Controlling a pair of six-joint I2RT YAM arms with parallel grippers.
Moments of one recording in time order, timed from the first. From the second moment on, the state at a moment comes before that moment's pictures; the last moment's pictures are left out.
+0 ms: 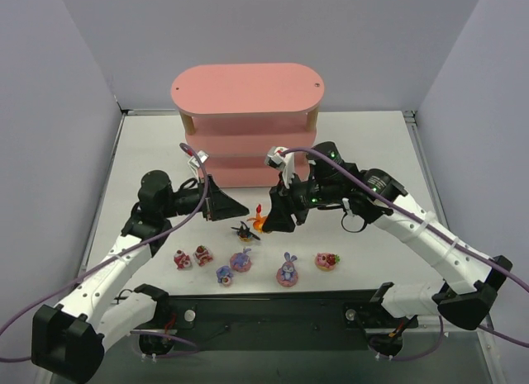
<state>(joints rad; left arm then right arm) -0.37 0.98 0.66 0.17 0.94 -0.95 0.85 1.28 1.39 -0.77 -0.51 0.07</state>
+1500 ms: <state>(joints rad) -0.51 1.03 0.78 -0.12 0.87 -0.77 0.89 1.34 1.43 -0.84 -0.38 0.07</state>
